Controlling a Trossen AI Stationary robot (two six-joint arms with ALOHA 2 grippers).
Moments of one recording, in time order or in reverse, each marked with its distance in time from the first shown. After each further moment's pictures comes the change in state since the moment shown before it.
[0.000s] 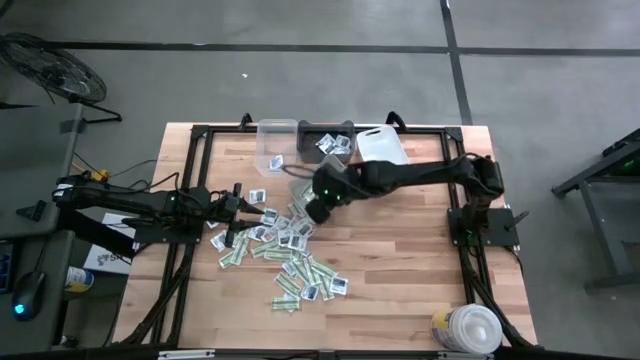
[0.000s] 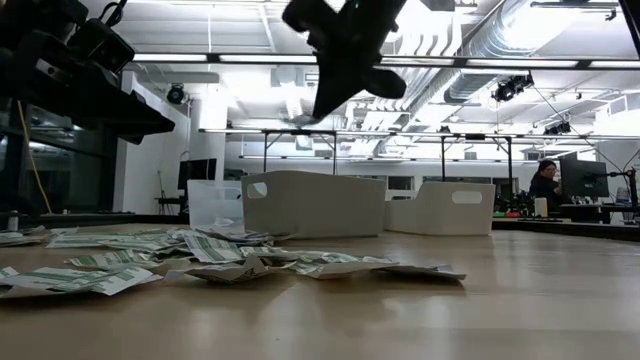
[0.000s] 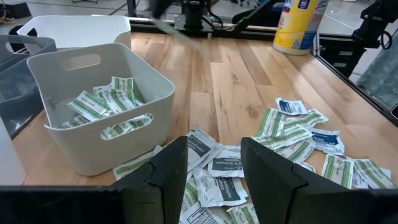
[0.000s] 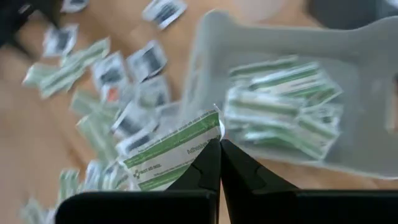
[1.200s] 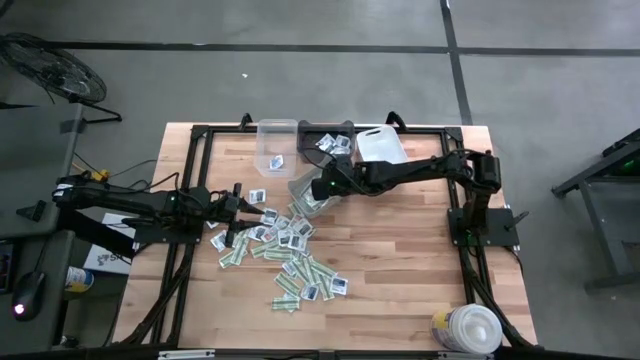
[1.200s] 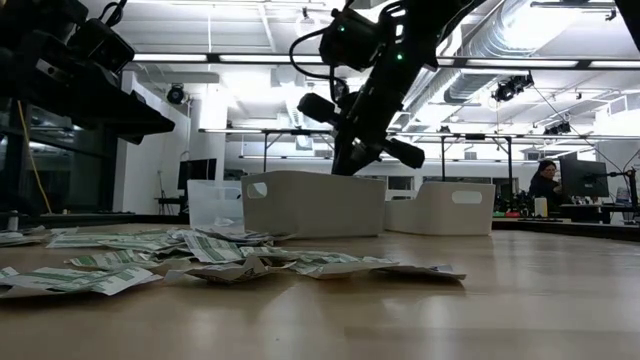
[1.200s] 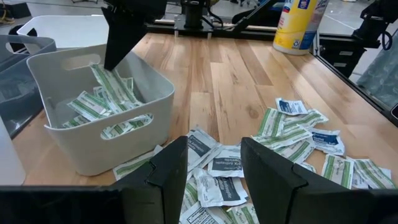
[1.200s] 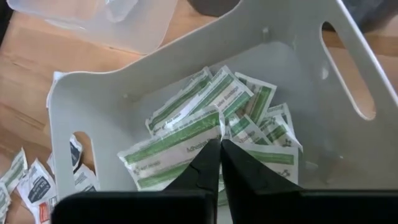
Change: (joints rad) left arm 0.000 0.000 0.000 0.000 0.000 0.000; right arm -0.127 0.006 -0.343 0.383 0.085 0.358
